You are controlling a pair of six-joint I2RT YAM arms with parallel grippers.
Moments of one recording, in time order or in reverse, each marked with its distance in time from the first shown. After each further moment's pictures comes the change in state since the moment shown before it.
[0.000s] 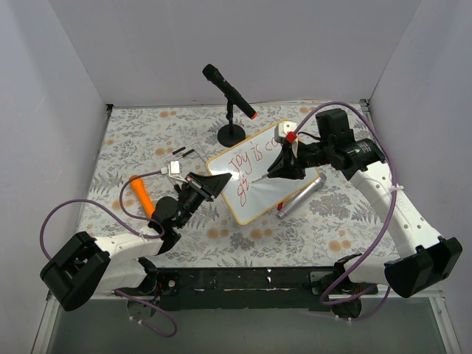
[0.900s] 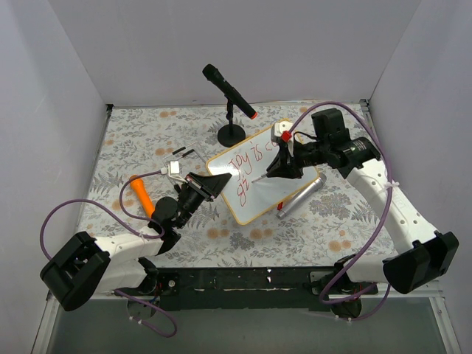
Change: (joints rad) left arm 0.000 0.000 -0.002 0.007 0.002 -0.001; right arm 0.011 0.020 0.000 0.005 0.046 0.002
